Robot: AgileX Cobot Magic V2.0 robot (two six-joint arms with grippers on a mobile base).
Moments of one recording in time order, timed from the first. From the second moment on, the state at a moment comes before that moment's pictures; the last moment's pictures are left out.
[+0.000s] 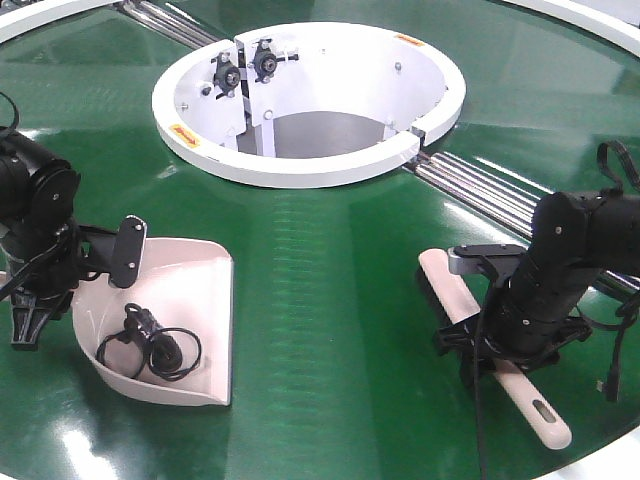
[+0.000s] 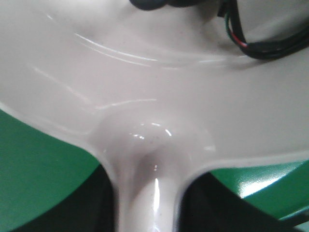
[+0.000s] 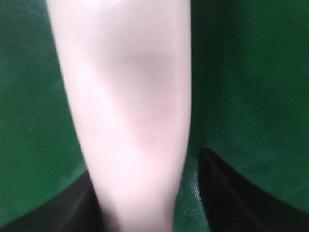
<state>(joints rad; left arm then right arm) -0.21 1.77 -1.23 0.38 1.03 1.05 0.20 1.76 -1.04 0.14 0.94 -0.06</state>
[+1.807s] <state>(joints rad) -0.21 1.25 -1.02 -0.32 0.79 0.54 0.20 0.84 -0.87 0.07 0.56 -0.12</state>
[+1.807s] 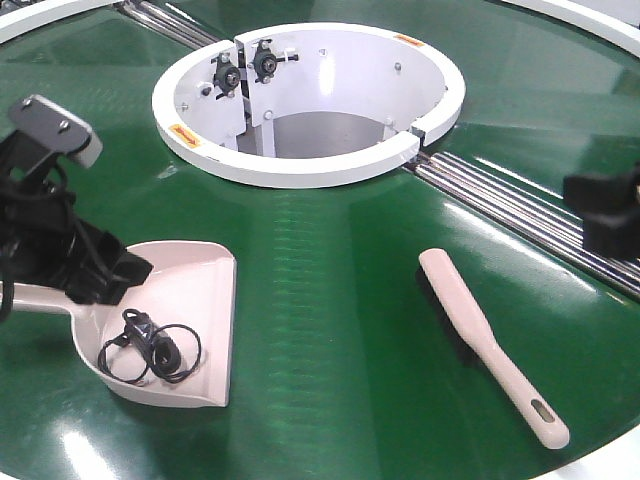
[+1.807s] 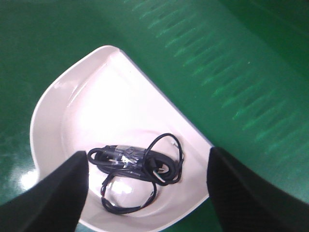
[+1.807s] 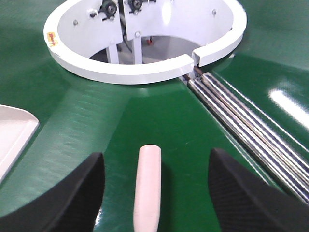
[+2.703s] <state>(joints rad) -0.21 0.23 -0.15 -0.51 0.05 0.54 0.20 0.12 -0.26 0.06 0.40 -0.12</state>
